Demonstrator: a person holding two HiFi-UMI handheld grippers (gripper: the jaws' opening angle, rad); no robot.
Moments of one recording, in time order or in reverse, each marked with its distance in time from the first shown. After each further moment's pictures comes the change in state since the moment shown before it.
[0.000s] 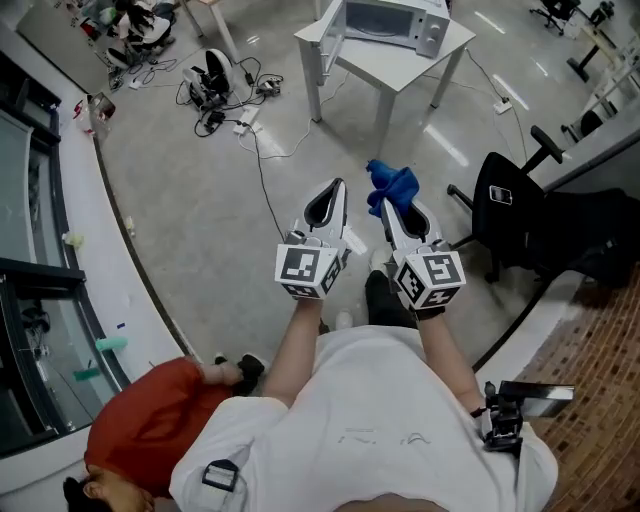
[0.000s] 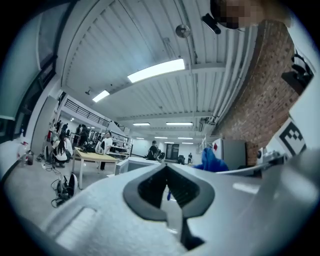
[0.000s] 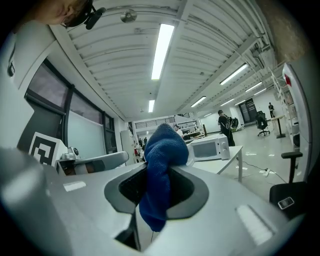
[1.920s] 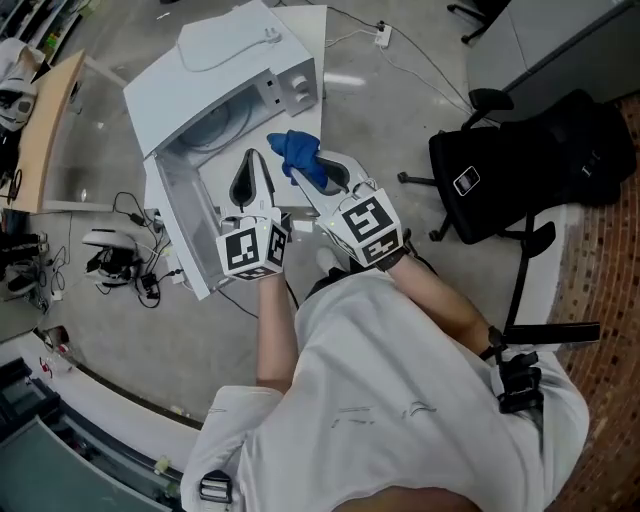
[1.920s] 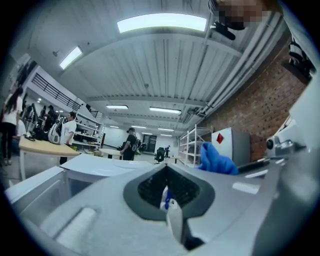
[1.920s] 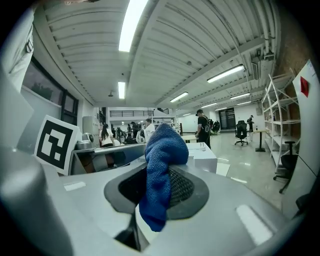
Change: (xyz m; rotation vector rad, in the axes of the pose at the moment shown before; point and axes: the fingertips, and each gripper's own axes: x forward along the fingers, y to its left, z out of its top) left arm 0.624 0.154 -0.084 -0.015 0.121 -0.316; right arm 0.442 -0.392 0.081 -0.092 0.095 -0.301
